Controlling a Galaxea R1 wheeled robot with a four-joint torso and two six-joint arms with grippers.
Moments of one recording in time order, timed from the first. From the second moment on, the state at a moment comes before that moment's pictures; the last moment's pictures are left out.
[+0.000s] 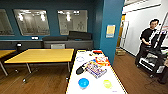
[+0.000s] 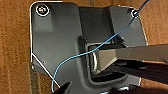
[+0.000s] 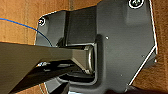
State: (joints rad) left arm 1.58 2.99 -2.64 0.07 -0.09 -0.05; right arm -1.58 2.98 -2.59 -0.02 0.08 -0.04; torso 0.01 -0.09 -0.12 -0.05
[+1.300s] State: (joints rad) left arm 1.57 2.98 -2.64 0.07 -0.10 -0.05; right arm -1.58 2.97 -2.59 -0.01 0.08 -0.04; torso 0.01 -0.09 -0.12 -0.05
